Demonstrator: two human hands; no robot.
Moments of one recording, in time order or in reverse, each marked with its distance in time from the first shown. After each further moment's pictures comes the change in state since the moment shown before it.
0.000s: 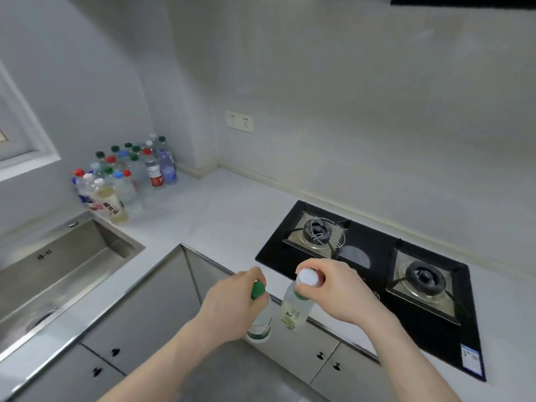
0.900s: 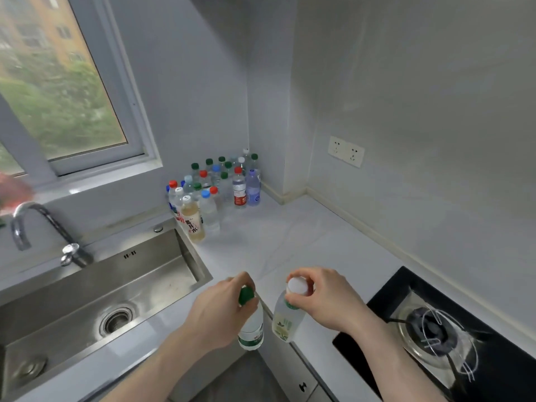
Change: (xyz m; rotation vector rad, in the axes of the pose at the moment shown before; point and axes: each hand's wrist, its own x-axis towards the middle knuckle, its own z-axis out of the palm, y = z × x) left_hand 0.113 -0.197 -0.100 0.093 0.178 -0.407; right_hand 0.295 -0.134 0.085 -0.001 -0.286 -0.253
